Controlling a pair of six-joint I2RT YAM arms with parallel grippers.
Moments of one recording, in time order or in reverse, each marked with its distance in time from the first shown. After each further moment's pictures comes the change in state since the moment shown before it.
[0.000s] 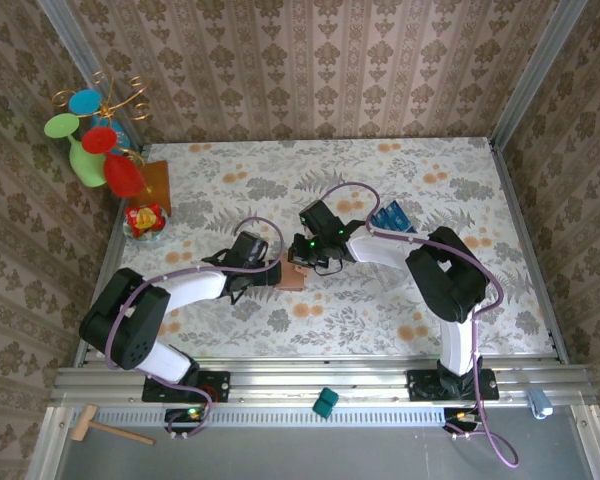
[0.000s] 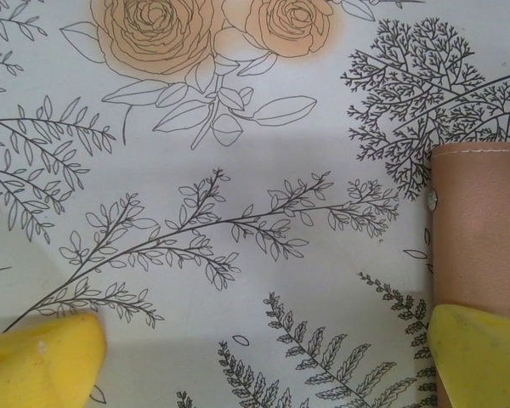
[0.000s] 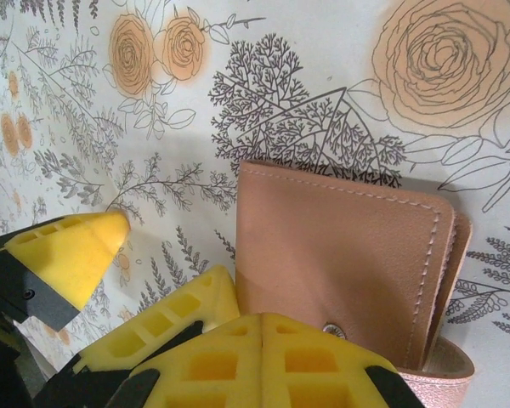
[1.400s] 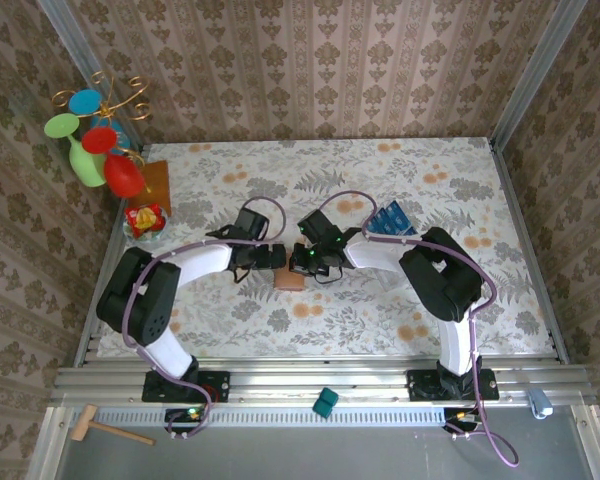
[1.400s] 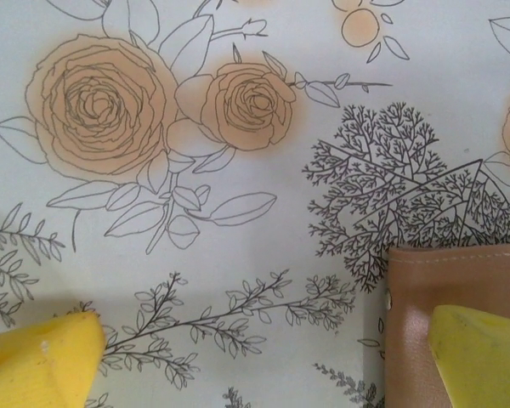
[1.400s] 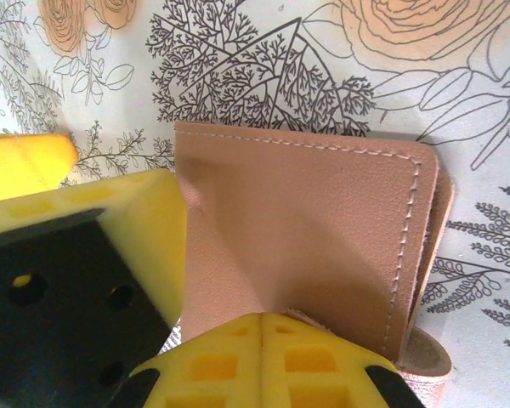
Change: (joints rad) left arm 0.090 0.134 0.225 -0.161 0.138 0.040; right arm 0.021 0.023 -0.050 0.031 0.014 -0.002
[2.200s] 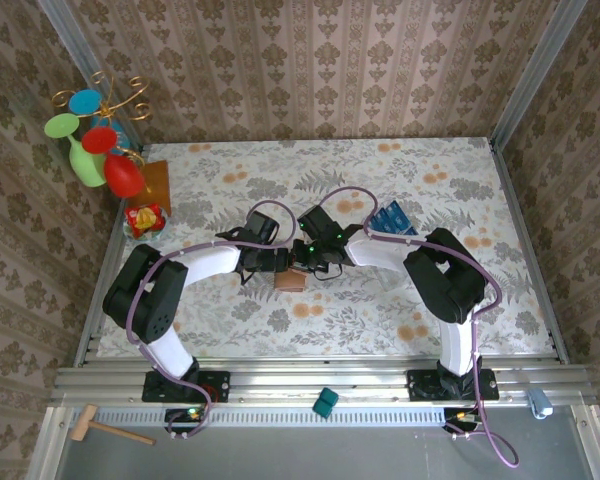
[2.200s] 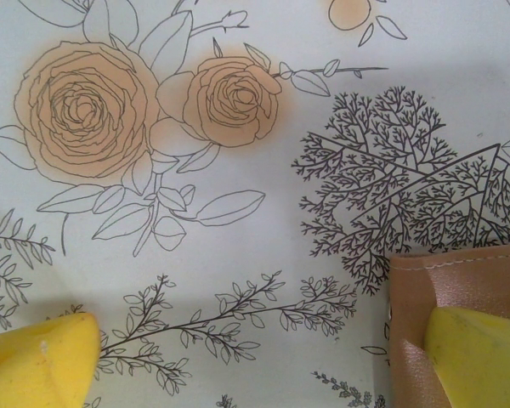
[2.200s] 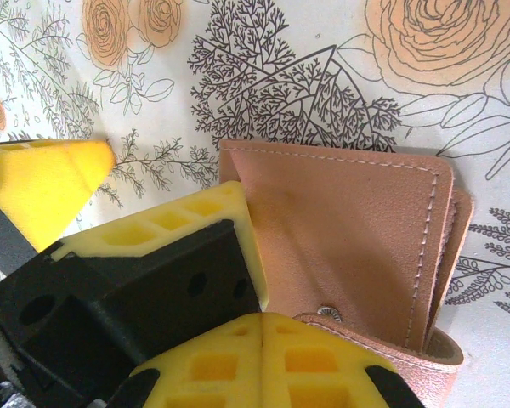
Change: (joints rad) left arm -0.070 0.048 0.026 -0.011 -0.114 0.020; right arm 0.000 -0.022 0.026 -0.027 0.001 -0.003
